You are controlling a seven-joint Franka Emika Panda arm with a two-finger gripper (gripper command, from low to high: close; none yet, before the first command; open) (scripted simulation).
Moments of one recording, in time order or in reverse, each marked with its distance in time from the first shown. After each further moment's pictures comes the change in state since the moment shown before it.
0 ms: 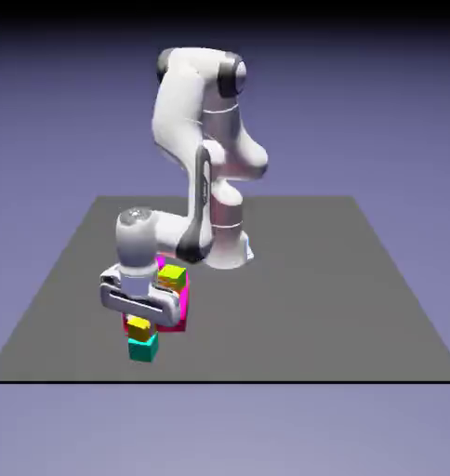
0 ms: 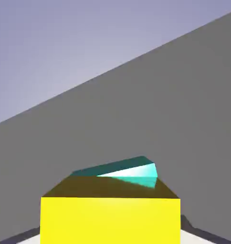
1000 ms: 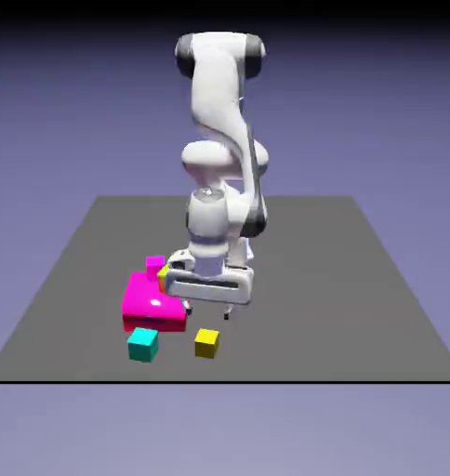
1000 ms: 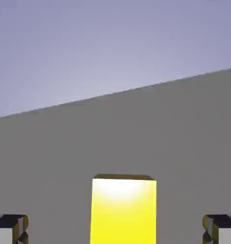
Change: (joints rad) arm 0.145 -0.141 0.139 -0.179 -0.152 0.040 0.205
